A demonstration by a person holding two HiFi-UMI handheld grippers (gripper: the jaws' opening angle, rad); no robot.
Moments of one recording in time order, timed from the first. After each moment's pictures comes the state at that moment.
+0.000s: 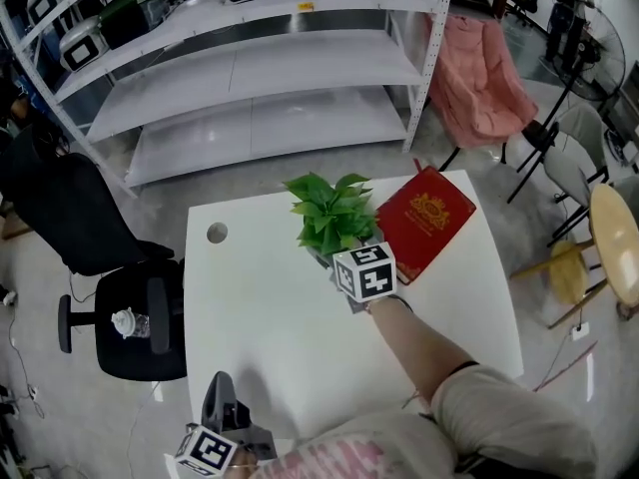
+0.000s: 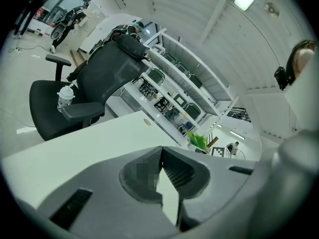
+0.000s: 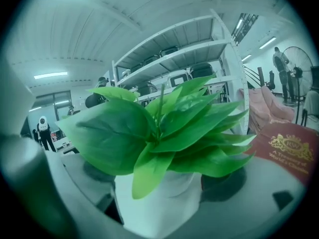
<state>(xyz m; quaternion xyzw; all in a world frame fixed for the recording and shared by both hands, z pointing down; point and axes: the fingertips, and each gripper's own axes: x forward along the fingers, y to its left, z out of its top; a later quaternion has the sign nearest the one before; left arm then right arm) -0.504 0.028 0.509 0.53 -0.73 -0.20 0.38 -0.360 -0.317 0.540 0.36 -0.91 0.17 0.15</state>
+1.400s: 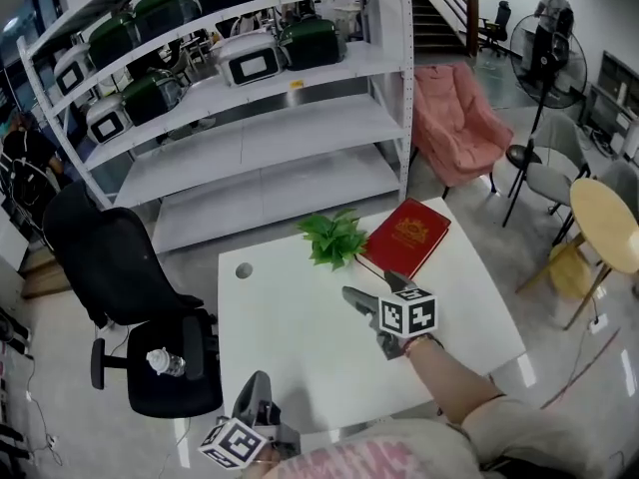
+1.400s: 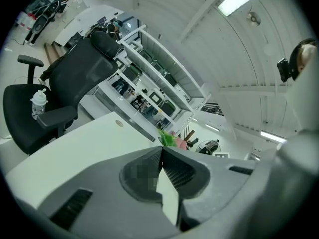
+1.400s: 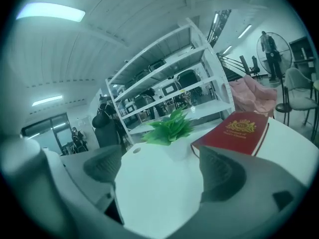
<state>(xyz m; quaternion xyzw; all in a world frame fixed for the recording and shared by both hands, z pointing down) -0.459 0.038 0.442 0.66 -0.65 -0.20 0.34 -0.272 -0.200 0.474 0.38 -0.89 0.25 0.09</state>
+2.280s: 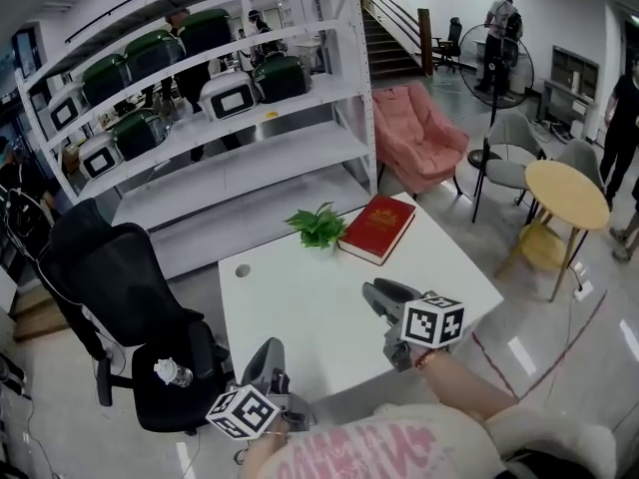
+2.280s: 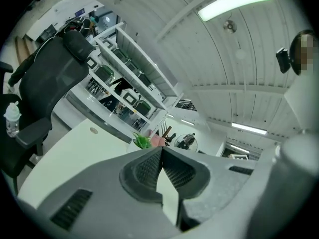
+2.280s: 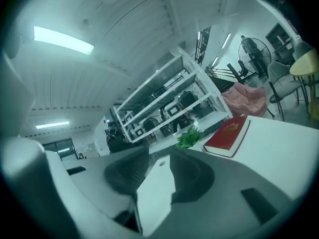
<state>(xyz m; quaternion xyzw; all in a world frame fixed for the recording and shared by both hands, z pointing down) -0.429 0.080 0.379 0.77 -0.55 -0.19 0.27 -0.229 -0.026 0.373 0.39 -0.88 0.26 -0.07</state>
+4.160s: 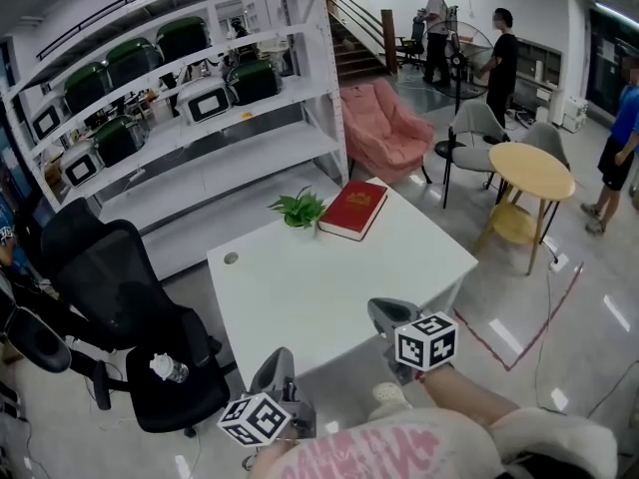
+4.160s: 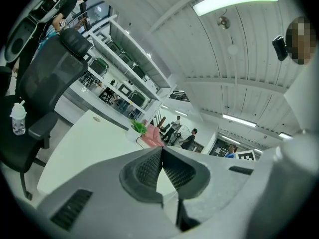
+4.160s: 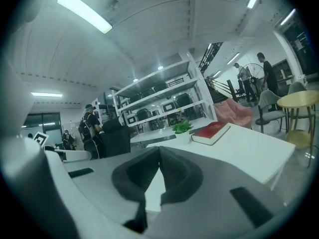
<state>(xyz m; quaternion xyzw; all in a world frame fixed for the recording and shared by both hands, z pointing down) -0.419 0.176 0.407 0.80 -0.51 -0.14 0.28 -0.227 0.106 0.407 0.47 -0.87 0.18 0.02</state>
